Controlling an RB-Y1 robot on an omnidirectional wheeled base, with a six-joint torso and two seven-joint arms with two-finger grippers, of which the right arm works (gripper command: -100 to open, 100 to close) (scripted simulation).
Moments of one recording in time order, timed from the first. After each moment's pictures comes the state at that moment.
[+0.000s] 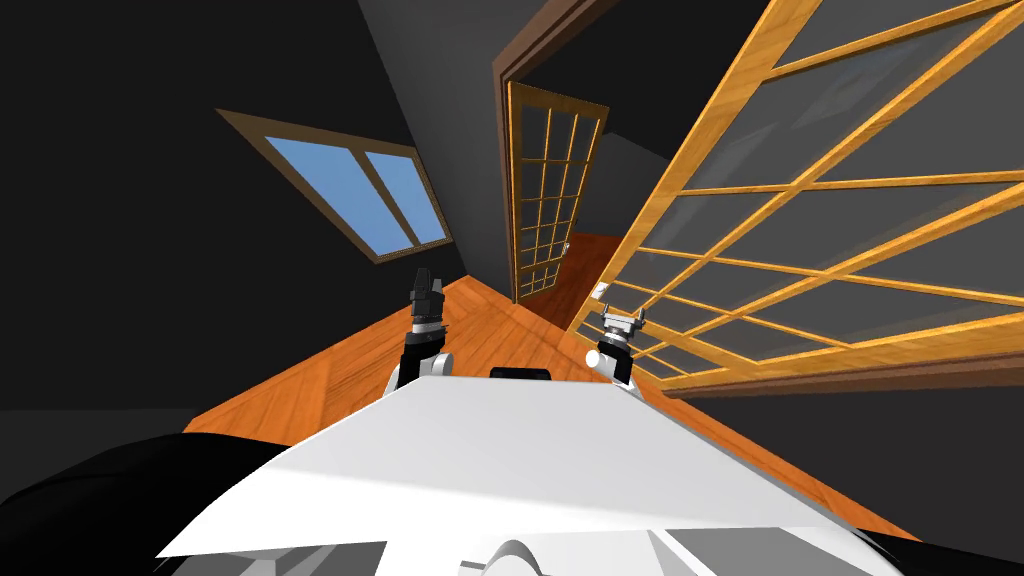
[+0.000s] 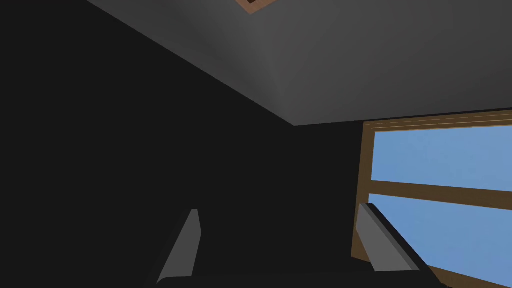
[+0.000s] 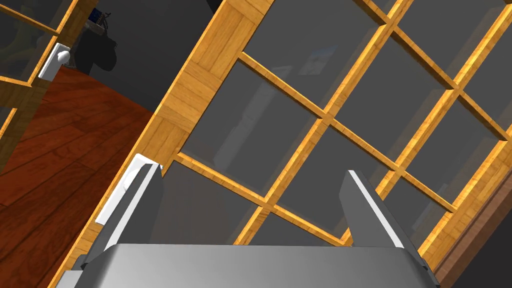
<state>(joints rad) 0.18 -0.07 -0.27 -1.39 -0.45 -0.75 -0.65</state>
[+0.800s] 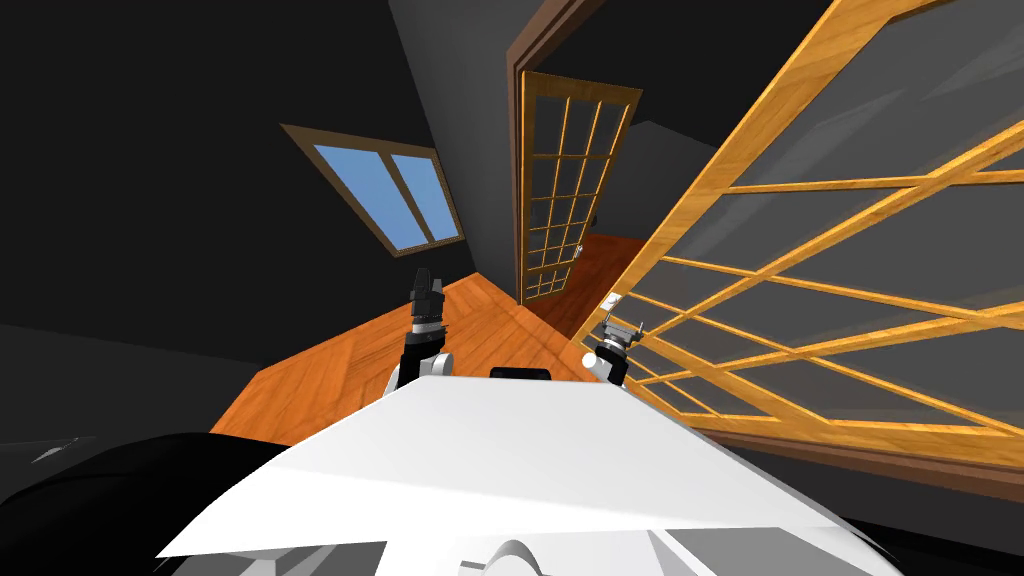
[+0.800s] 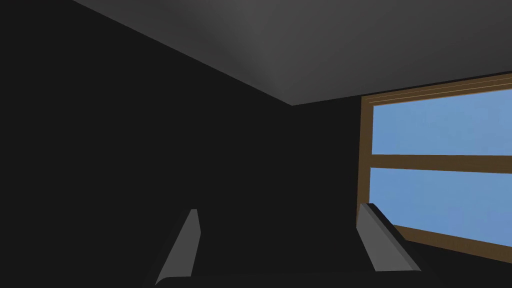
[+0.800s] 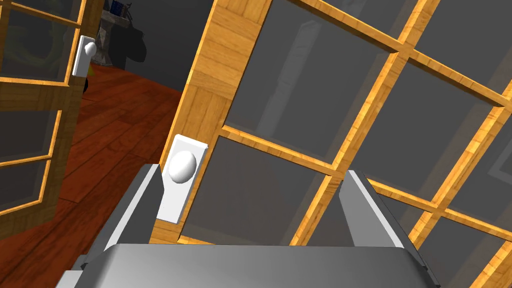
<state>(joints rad) 0.12 -0.05 -0.32 -1.20 -0.56 -0.82 -0.78</state>
